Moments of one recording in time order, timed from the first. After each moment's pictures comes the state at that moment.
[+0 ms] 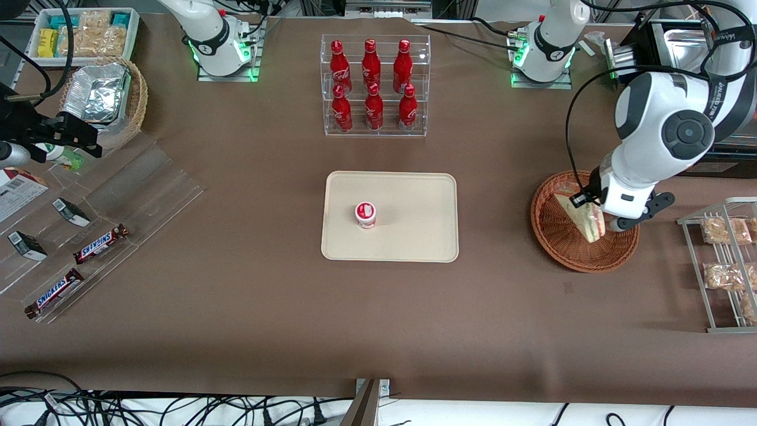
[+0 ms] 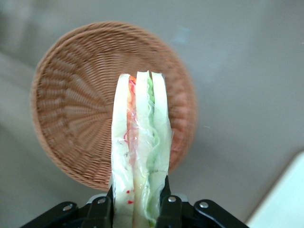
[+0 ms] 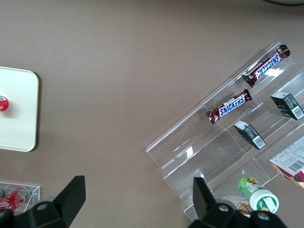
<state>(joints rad) 0.05 0.15 -0.20 -1.95 0.09 2.02 -0.68</state>
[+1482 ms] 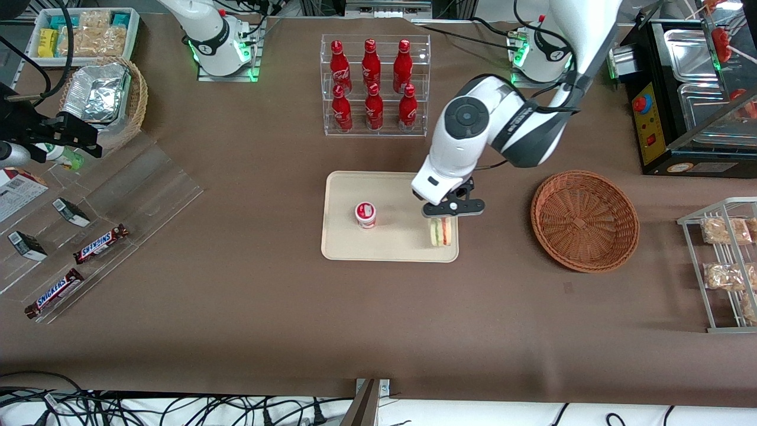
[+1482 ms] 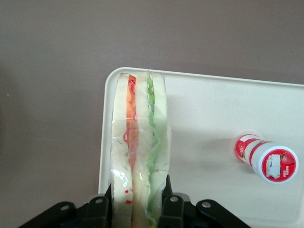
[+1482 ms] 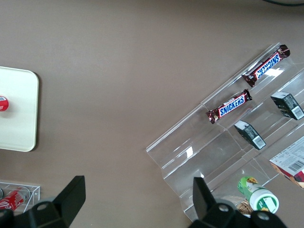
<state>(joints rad) -0.25 0.50 -0.44 -1.68 0.26 2.13 -0.88</state>
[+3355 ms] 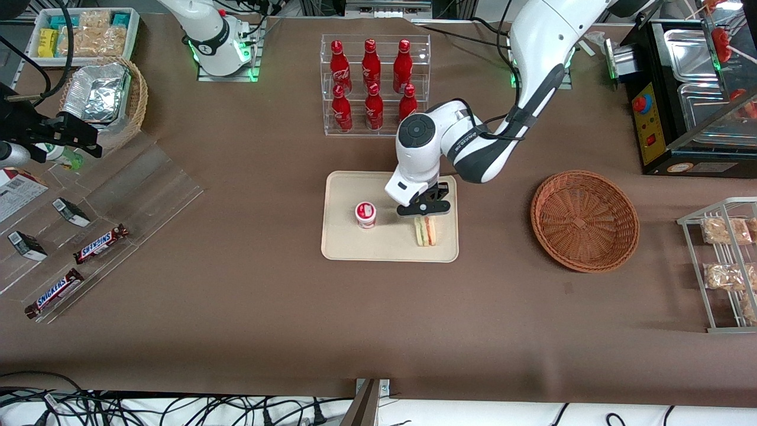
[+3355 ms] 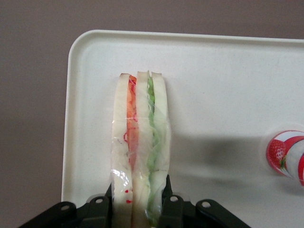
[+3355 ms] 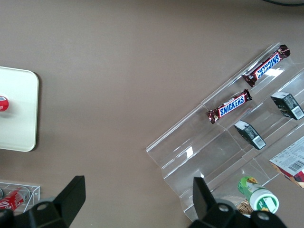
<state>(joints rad) -0.32 0.65 -0.43 -1.70 0.46 2.22 -1.07</state>
